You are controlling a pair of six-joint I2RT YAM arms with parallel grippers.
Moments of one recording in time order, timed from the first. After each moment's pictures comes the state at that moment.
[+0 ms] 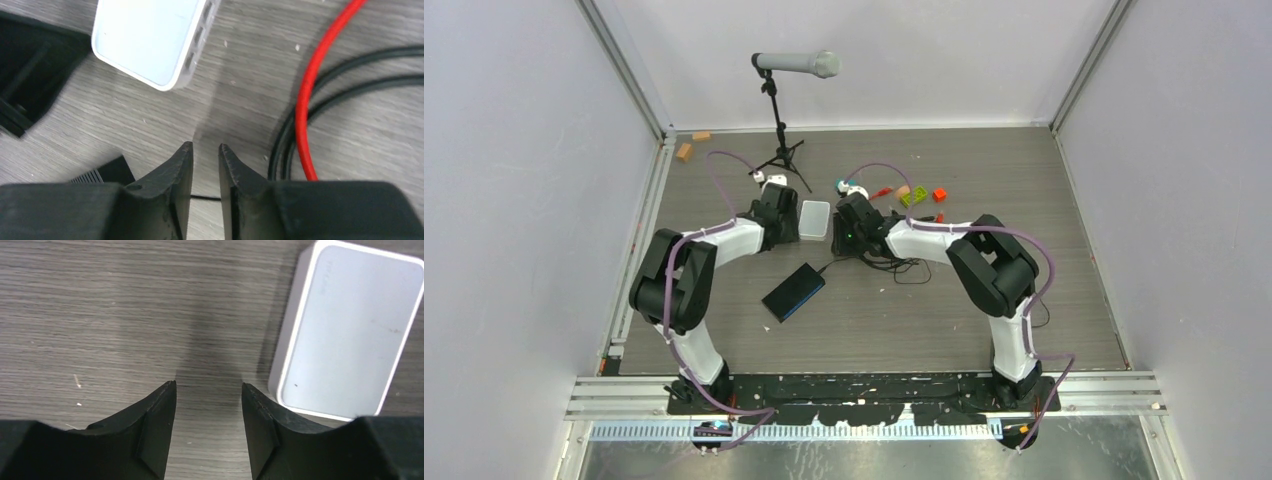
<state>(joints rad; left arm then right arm) -0.38 1.76 0.98 -0.10 -0.30 -0.35 0.76 2.02 1.29 -0.05 0.05 0.56</state>
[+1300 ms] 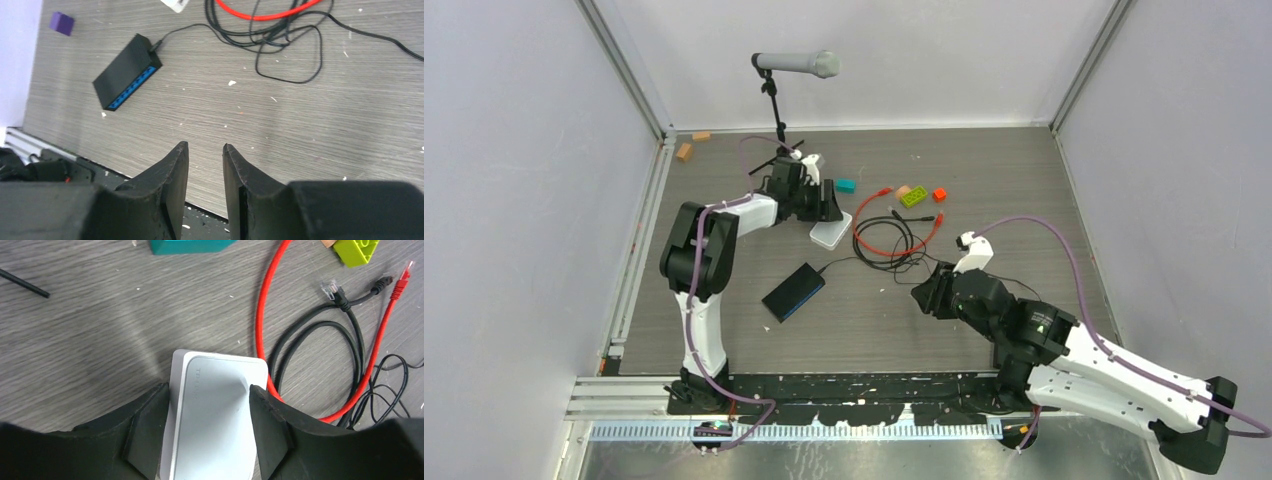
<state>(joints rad) -0.34 2.03 1.29 -0.01 0.39 -0.29 1.00 0.67 0.65 -0.55 0.38 0.82</state>
